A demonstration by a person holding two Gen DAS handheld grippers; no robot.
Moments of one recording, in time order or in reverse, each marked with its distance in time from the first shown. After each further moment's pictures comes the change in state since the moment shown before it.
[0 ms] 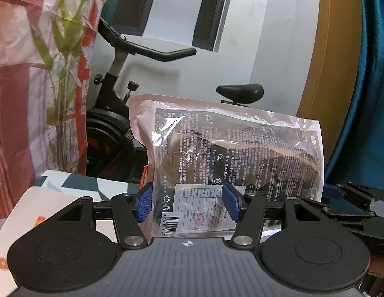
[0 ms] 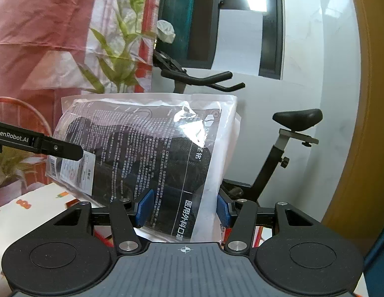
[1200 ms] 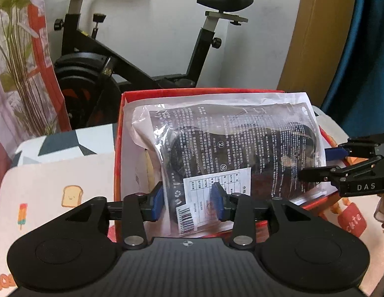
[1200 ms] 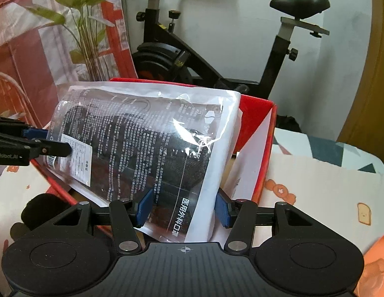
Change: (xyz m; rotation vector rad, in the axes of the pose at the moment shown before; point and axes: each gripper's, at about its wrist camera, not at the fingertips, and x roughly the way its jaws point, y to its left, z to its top) left arm 0.090 0.010 -0.029 0.168 0.391 -0.044; right arm 0.099 -0.052 -0.057 0.194 0.469 0.066
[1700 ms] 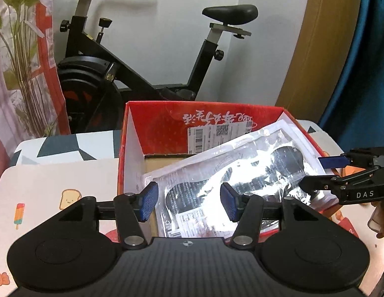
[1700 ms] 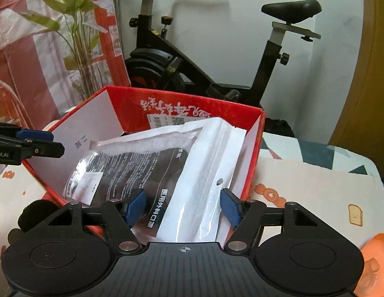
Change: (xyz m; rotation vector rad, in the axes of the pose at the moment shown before) left arm -0.002 -0.001 0.005 -0.047 -0.057 -0.006; right arm -0.009 -0.007 0.005 0.012 -0.023 -0.031
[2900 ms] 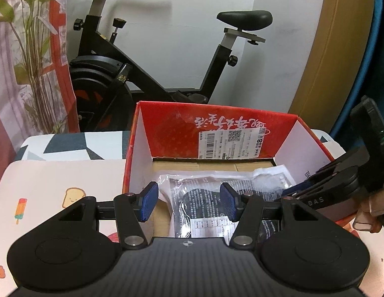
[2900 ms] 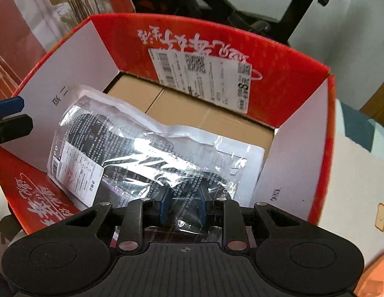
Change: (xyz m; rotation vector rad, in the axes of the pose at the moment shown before) left arm 0.004 0.002 -0.001 -0.042 -0.026 0.059; right arm 0.097 0.018 0.037 -0.031 0.417 0.041
